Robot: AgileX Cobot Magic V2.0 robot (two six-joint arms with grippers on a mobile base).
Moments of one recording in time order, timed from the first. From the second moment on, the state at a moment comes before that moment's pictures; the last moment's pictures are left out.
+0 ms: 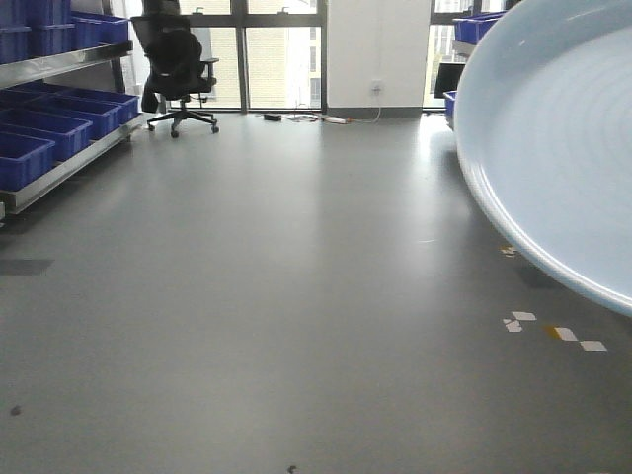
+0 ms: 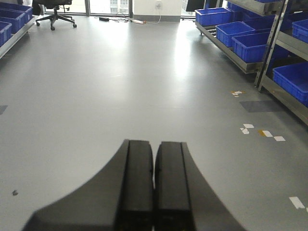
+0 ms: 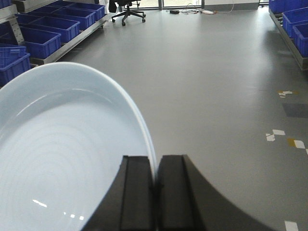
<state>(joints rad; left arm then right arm) -0.25 0.34 -0.28 0.17 0.18 -0.20 0.18 0.30 -0.28 -0.05 0.22 0.19</state>
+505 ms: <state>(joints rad) -0.25 0.34 -0.28 0.17 0.18 -0.20 0.18 0.30 -0.28 -0.05 0.22 0.19</state>
